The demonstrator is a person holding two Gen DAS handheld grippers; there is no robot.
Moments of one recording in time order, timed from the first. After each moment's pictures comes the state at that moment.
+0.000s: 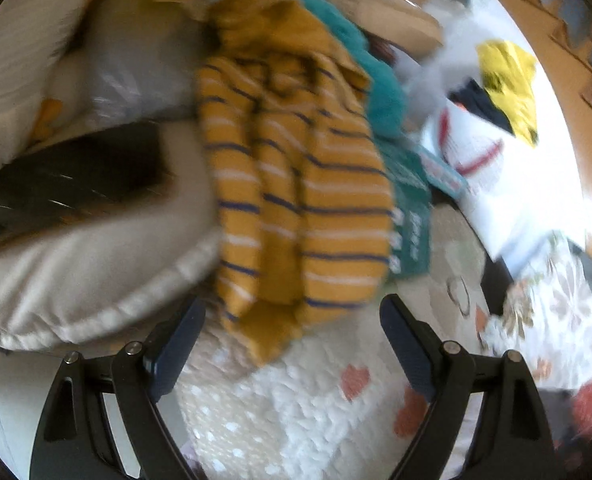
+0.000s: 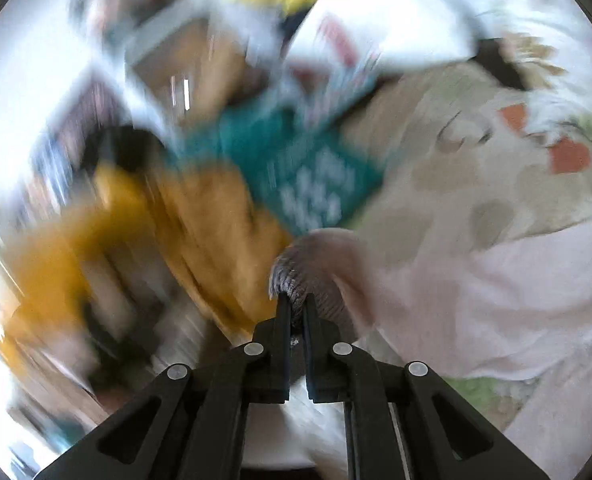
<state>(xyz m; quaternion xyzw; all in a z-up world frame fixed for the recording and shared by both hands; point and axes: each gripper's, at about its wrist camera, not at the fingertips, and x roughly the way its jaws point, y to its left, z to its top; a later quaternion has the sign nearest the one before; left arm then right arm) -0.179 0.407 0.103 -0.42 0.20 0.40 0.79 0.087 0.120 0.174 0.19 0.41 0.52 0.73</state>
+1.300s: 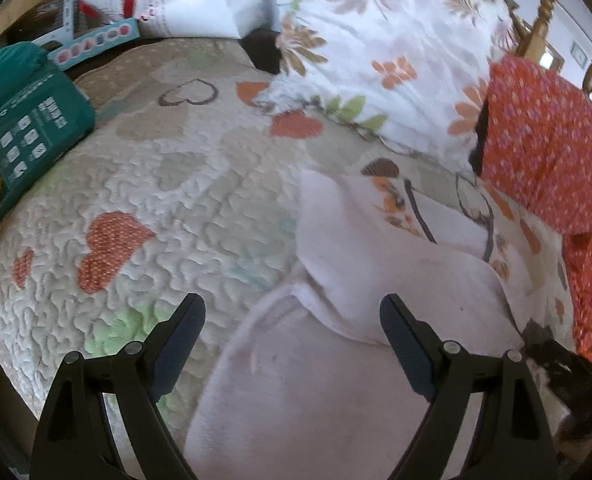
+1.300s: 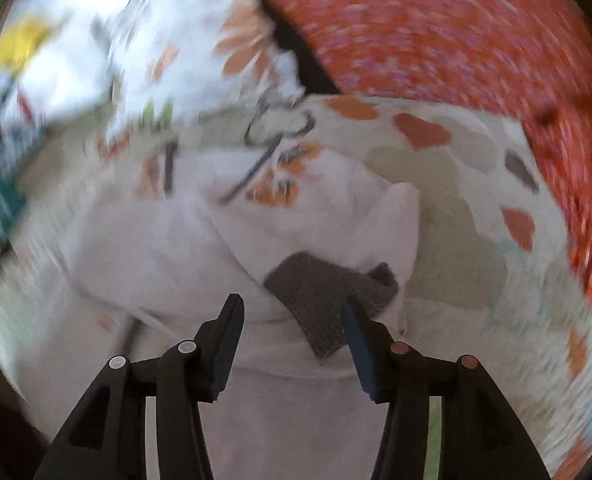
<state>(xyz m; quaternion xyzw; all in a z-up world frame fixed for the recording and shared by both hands) 0.050 0.103 0.084 -0.17 0.42 0.11 0.89 0.127 -0.249 0.059 -0.09 0.46 0.11 0.88</state>
